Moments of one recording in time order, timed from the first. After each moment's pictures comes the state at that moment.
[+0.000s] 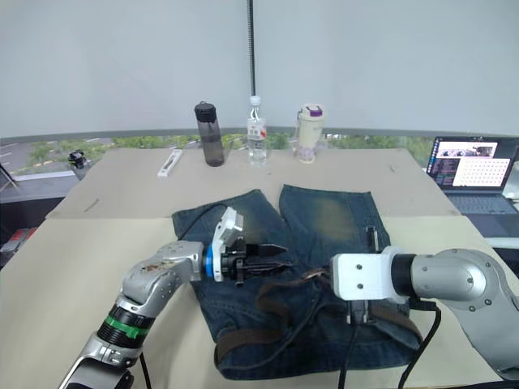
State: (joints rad) left arm -0.57 0.32 -0.23 -0.08 -0.50 0.61 -1.04; right arm -0.14 -1.14 -0.11 -0.73 0.18 0.39 0.99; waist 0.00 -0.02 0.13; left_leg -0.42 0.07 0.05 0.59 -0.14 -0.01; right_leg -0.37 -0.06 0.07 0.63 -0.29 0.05
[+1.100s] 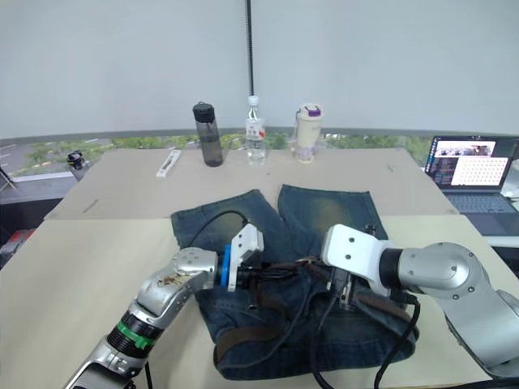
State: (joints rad) left arm -0.55 0.30 -0.34 -0.08 -0.33 0.50 -0.95; right arm -0.29 -1.06 -0.05 -0.79 0.35 0.81 0.86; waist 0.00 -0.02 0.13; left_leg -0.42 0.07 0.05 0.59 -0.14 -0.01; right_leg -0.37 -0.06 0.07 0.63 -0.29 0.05
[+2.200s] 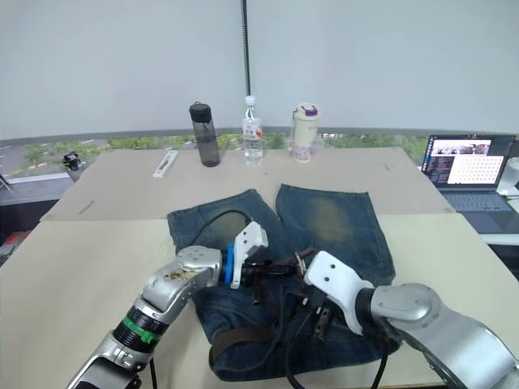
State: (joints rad) left arm -0.58 0.26 -0.34 -0.05 -0.31 0.57 -0.93; right arm -0.25 -0.91 0.06 -0.94 0.57 1.22 0.57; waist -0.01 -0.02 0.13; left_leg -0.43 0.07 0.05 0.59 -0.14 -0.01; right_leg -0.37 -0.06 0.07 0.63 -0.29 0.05
